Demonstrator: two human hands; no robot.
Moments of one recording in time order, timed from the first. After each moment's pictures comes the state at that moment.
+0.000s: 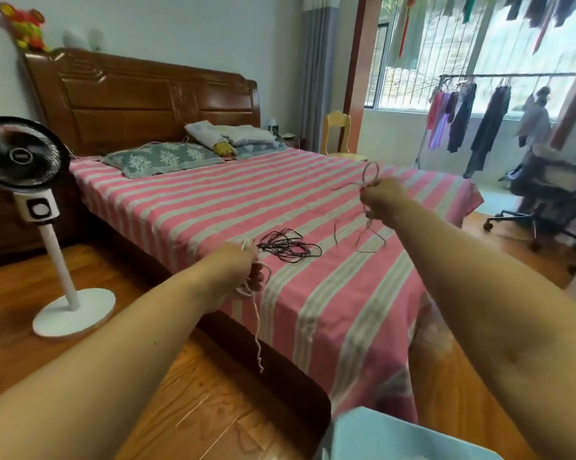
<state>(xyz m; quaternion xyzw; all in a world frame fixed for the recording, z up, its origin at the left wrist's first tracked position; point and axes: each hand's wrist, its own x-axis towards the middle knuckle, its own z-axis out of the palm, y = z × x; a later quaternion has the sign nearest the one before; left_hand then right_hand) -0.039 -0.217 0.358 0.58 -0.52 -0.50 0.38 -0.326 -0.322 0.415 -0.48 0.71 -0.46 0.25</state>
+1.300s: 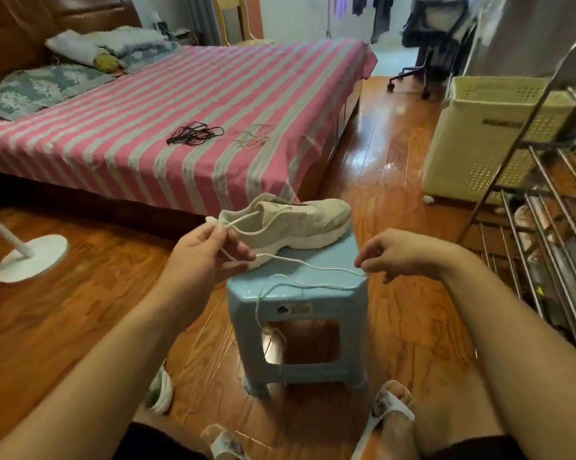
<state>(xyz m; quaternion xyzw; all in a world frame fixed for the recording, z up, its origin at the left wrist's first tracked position) -0.093 0.139 0.290 0.47 -0.55 -0.59 0.37 -0.395 0.215 0.256 -0.55 0.75 -0.11 0.36</state>
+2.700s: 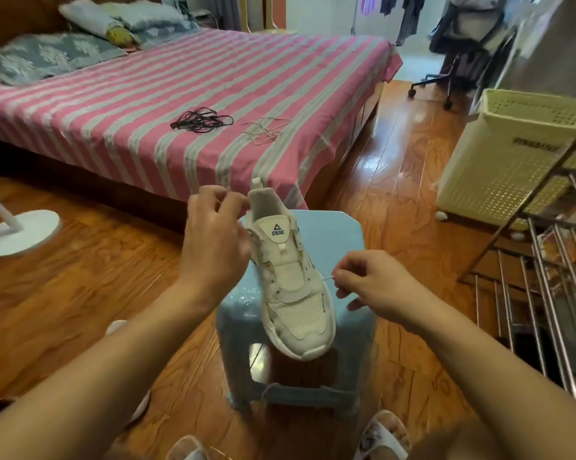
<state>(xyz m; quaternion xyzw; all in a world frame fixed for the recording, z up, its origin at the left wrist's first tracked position) -0.129 0.072 0.247 0.45 -0.82 -0.02 0.36 -0.351 0.188 0.237 -0.52 0.72 -0.30 0.35</state>
